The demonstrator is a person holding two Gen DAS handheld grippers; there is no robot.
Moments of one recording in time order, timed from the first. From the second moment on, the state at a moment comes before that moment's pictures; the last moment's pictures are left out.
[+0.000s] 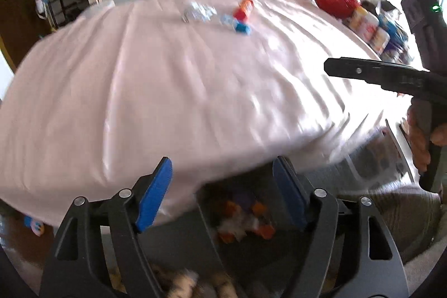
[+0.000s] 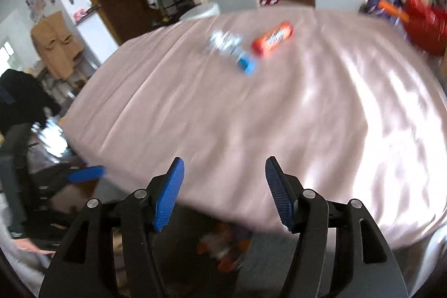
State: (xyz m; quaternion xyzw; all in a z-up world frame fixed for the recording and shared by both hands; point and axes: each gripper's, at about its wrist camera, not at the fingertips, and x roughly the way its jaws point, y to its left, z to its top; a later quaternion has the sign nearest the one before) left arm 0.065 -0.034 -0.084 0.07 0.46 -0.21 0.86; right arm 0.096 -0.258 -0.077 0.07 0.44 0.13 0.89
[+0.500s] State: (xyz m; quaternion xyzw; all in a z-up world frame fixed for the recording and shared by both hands) left arm 0.203 -0.012 -0.085 0.03 0.47 -0.14 0.87; right arm 0.240 -0.240 -0.107 0.06 0.47 0.13 0.87
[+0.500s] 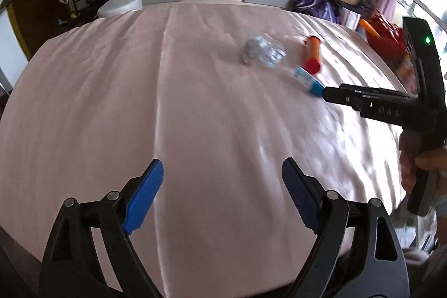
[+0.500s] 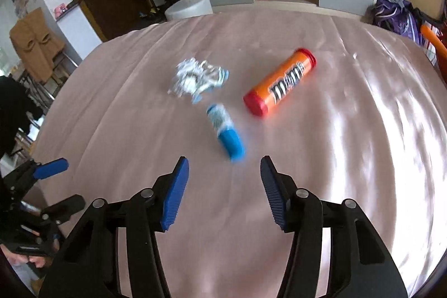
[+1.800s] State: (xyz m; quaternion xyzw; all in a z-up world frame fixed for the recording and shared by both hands) left arm 0.343 -0.096 -0.106 0.01 0.49 -0.18 0.85; right arm 0.226 -0.279 -0.056 0.05 0.42 0.12 0.90
